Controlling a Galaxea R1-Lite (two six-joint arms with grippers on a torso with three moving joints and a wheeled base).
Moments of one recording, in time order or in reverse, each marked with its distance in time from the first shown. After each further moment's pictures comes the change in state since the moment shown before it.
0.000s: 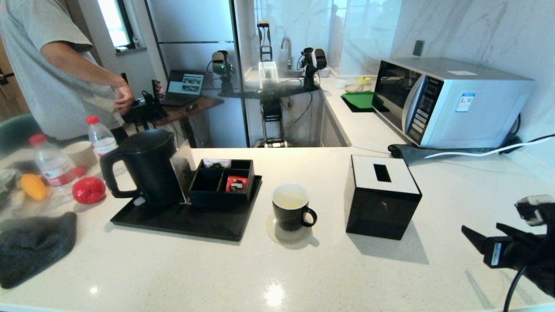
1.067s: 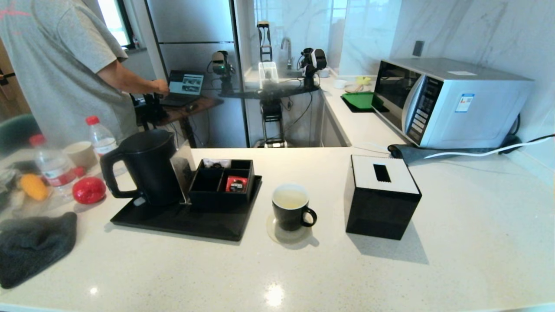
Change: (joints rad) left arm 0.000 0.000 0.000 0.000 0.000 0.000; right arm 0.004 -0.722 -0.159 0.405 0.093 0.001
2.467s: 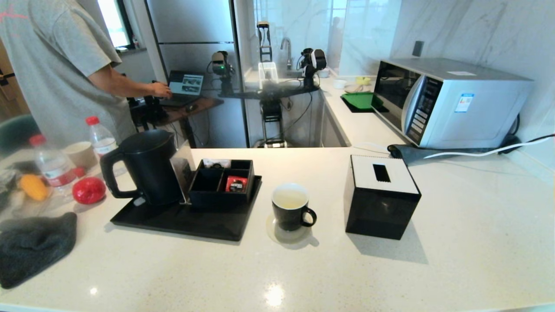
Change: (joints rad) left arm 0.000 0.000 0.000 0.000 0.000 0.000; right arm 0.132 -0.911 0.180 0.783 -0.088 -0.031
